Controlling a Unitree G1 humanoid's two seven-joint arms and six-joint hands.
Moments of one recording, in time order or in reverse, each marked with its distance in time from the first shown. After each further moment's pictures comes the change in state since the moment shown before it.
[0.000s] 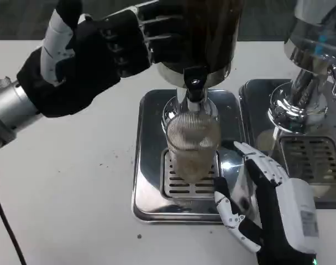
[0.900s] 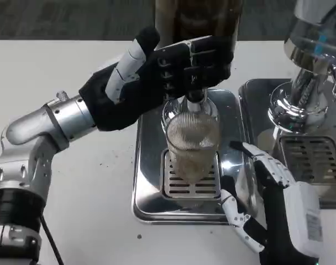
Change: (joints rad) left arm -0.075 -0.203 -0.013 0.195 0.268 -0.122 0.010; right arm 0.015 0.035 -0.015 0.012 0.015 0.000 -0.026
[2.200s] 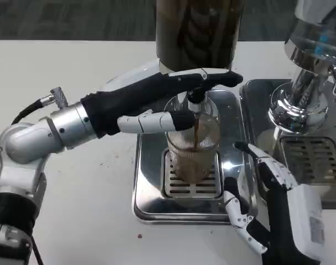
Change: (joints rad) left arm -0.002 0.061 -0.130 0.165 0.277 -0.757 0.170; right arm 0.009 -0.001 -0.003 0.005 0.044 -0.007 0.007
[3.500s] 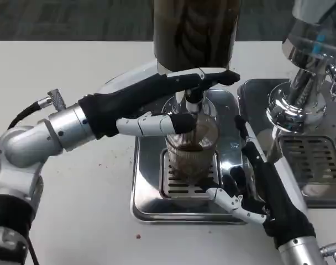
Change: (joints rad) left arm 0.010 0.021 -0.029 0.004 0.023 -0.049 0.072; right arm -0.206 -0.037 -0.138 0.182 0.386 -0.144 0.544
